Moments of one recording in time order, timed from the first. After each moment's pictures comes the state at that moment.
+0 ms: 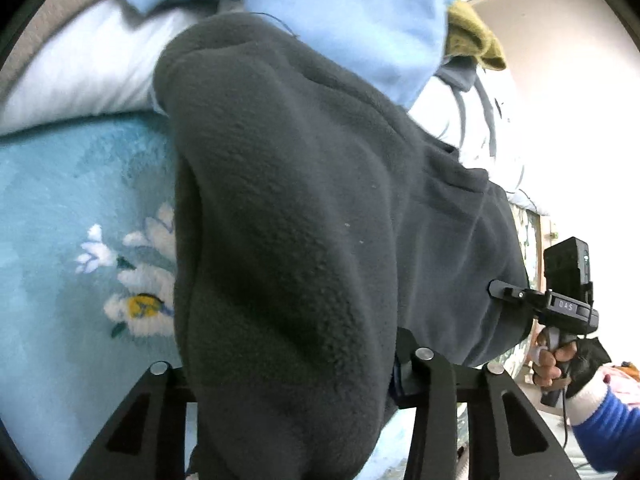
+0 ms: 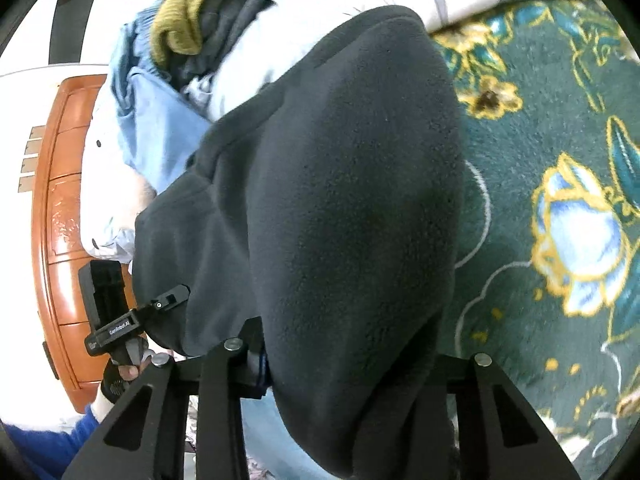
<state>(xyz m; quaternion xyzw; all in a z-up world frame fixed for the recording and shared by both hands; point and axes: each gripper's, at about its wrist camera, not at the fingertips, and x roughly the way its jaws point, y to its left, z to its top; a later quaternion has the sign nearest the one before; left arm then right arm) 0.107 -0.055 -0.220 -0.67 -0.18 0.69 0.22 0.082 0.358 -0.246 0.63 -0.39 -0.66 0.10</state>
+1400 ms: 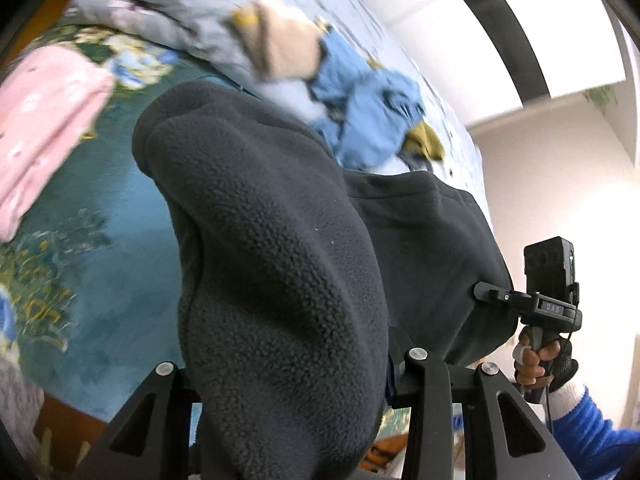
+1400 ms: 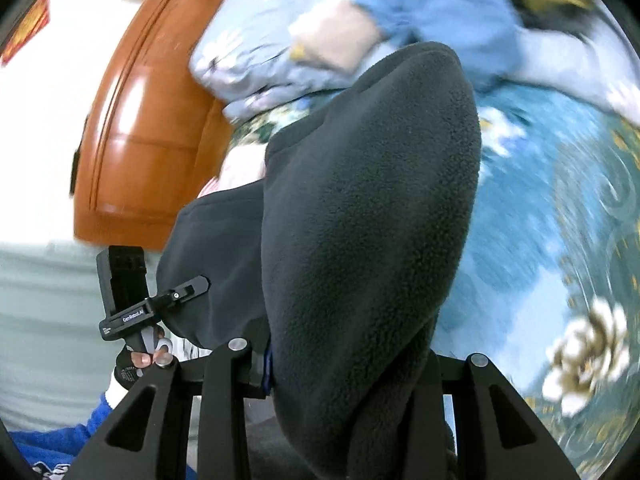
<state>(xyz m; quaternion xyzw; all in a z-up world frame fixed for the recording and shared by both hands) 0.419 -0.244 -0.012 -0.54 -0.36 0.76 0.09 0.172 0.126 -0.036 0.65 -0.20 -0.65 0.34</state>
